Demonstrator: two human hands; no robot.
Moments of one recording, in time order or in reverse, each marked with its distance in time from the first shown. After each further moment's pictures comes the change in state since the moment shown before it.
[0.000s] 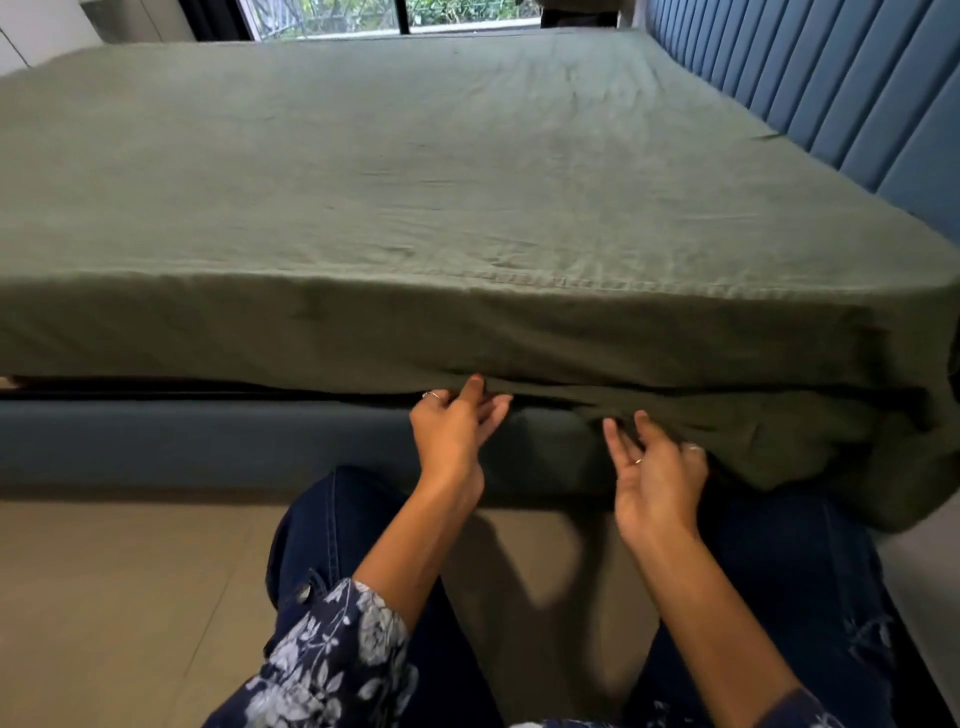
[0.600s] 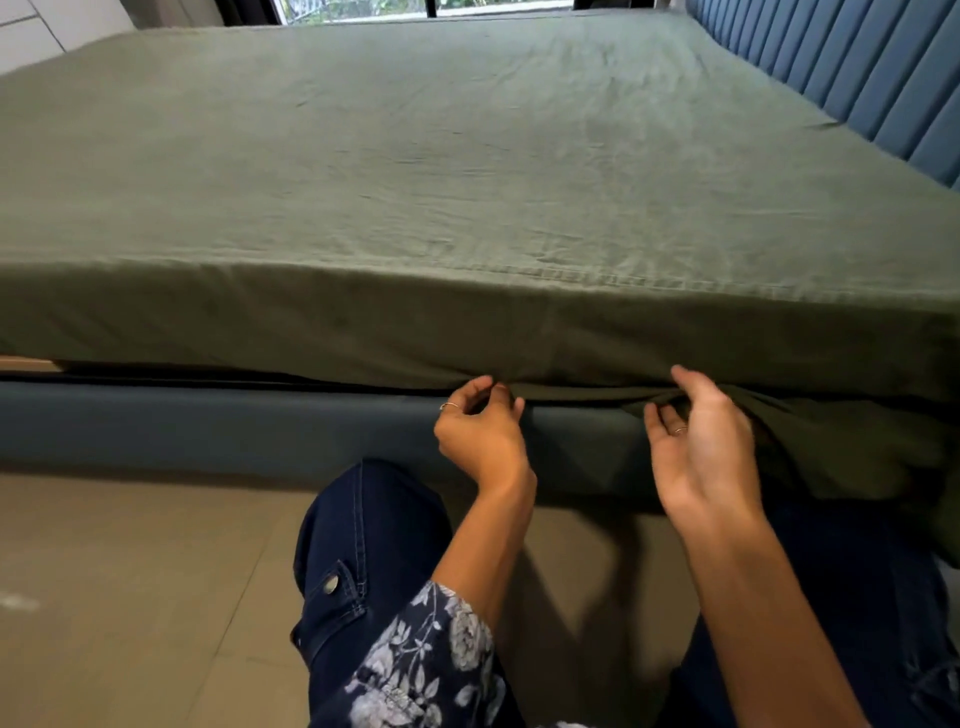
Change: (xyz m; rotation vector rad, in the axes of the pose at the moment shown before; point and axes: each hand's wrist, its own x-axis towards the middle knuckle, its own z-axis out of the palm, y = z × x) left_hand 0.008 -0.012 0.008 -0.019 0.351 0.122; right_hand -0.013 -0.013 0.042 -0.211 0.003 0.005
